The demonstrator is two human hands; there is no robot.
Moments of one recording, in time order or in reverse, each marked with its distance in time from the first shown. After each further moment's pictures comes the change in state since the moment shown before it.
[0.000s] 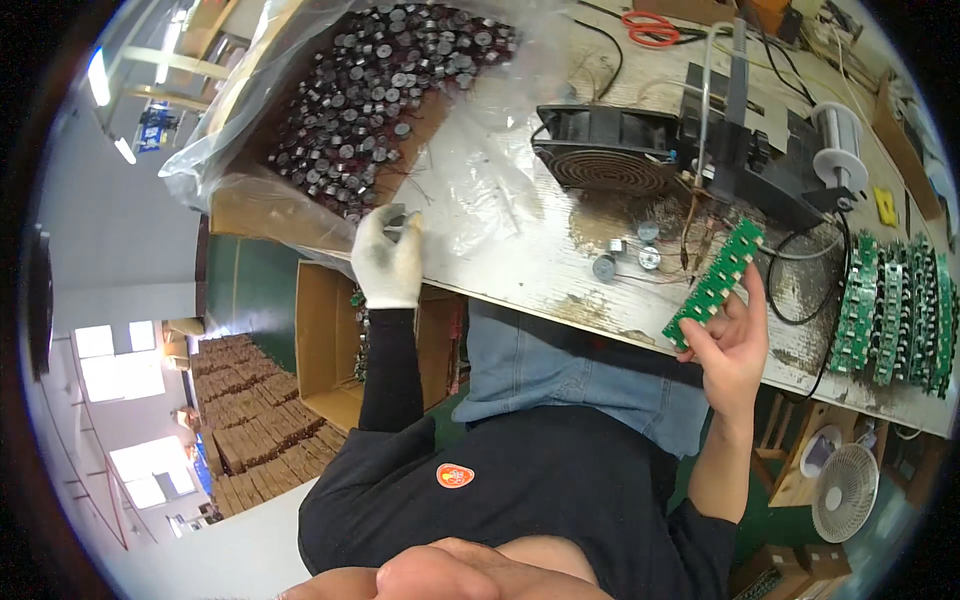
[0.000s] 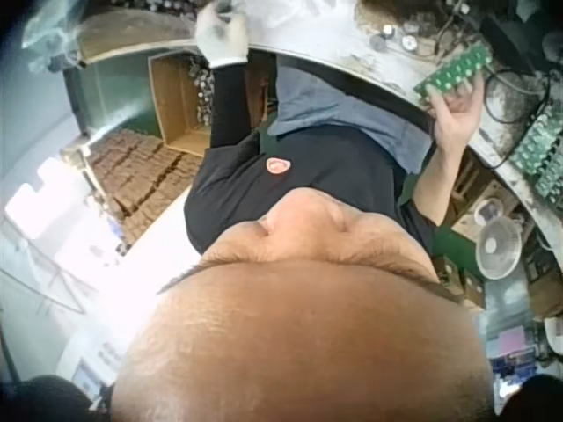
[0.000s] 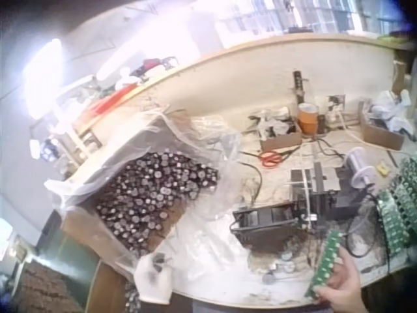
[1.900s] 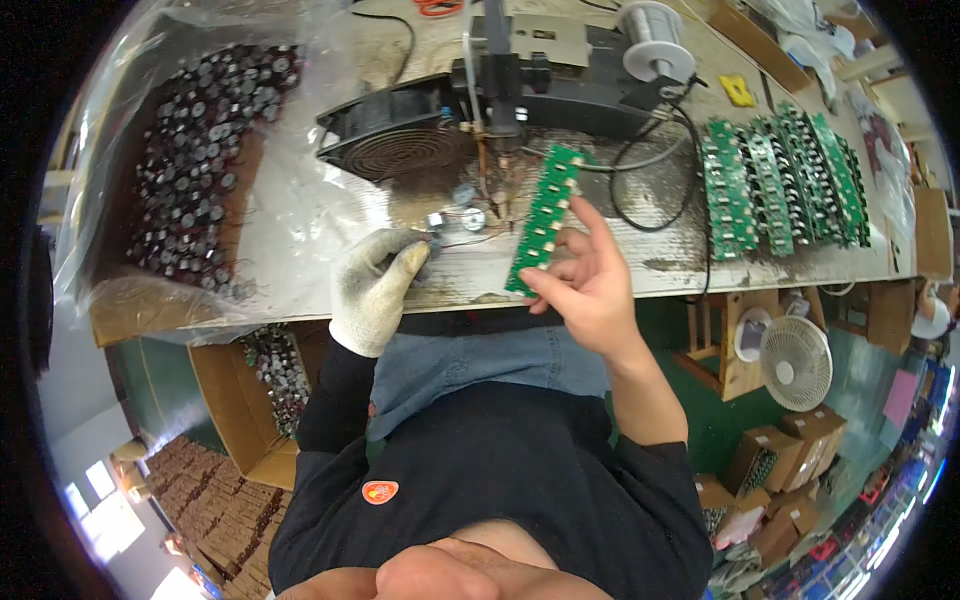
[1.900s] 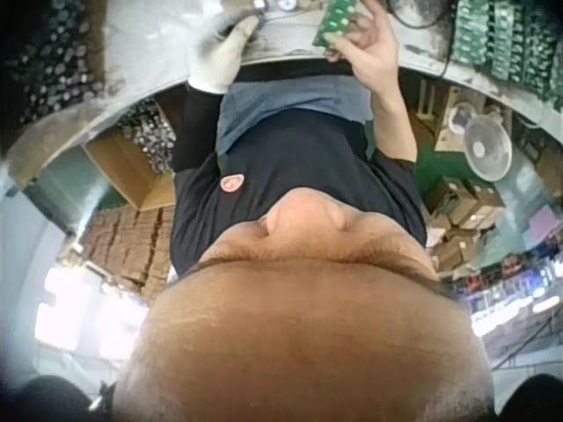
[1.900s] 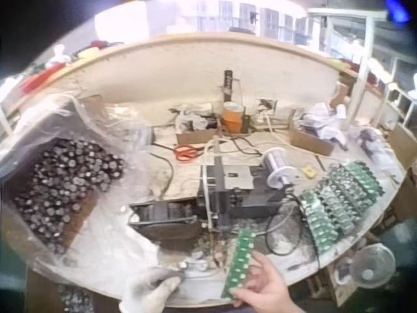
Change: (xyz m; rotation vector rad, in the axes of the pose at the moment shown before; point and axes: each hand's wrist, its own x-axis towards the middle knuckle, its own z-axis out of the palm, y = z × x) left_hand -0.049 0.114 0.052 -0.848 -0.799 -0.208; right_hand -0.005 0.000 0.003 0.078 0.005 0.062
